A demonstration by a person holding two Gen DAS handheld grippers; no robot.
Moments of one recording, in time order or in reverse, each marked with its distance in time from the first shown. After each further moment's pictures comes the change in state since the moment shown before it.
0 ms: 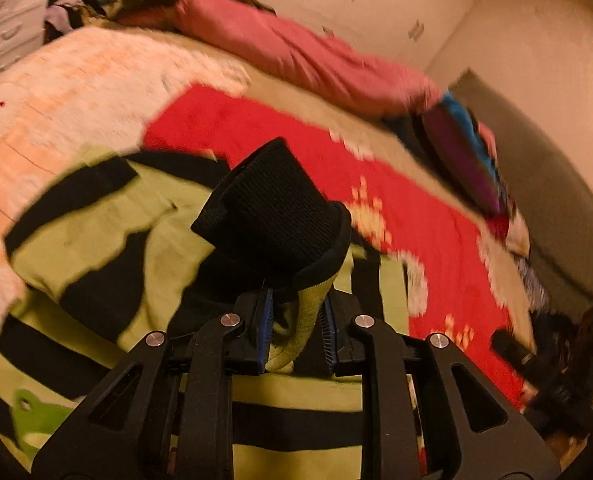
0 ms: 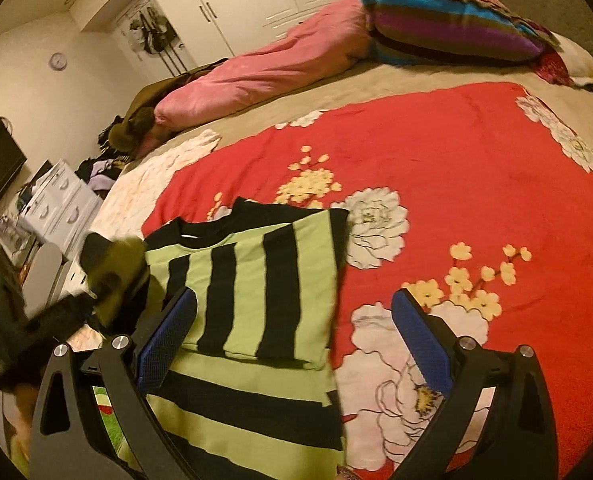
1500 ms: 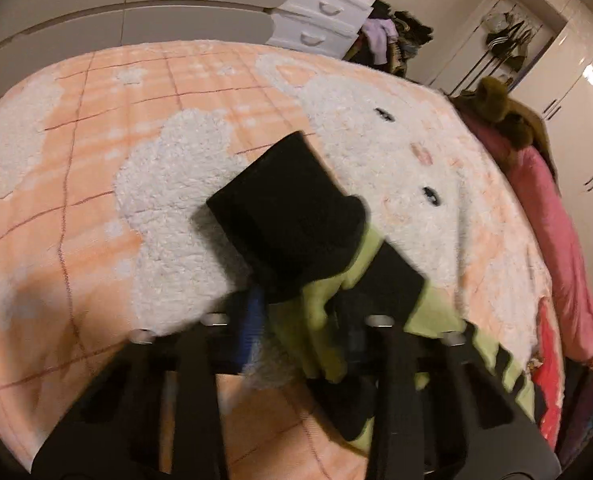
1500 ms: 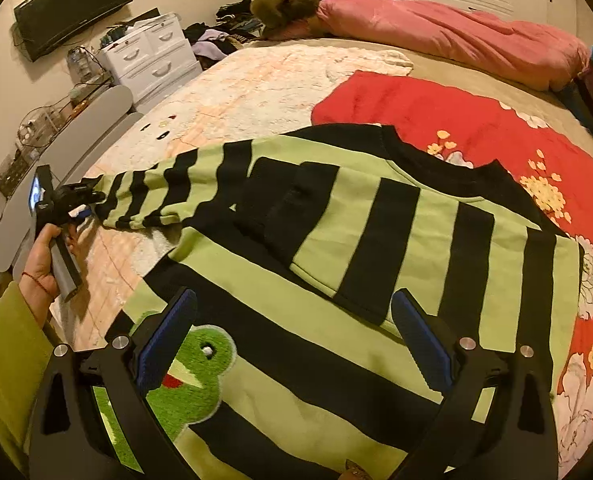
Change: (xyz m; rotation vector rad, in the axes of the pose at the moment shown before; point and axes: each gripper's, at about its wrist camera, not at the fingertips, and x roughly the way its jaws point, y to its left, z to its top) left arm -0.145 0.431 0.002 -0.725 -0.316 0.548; right arm 0.095 0.223 -0.070 -0.506 0.242 0.175
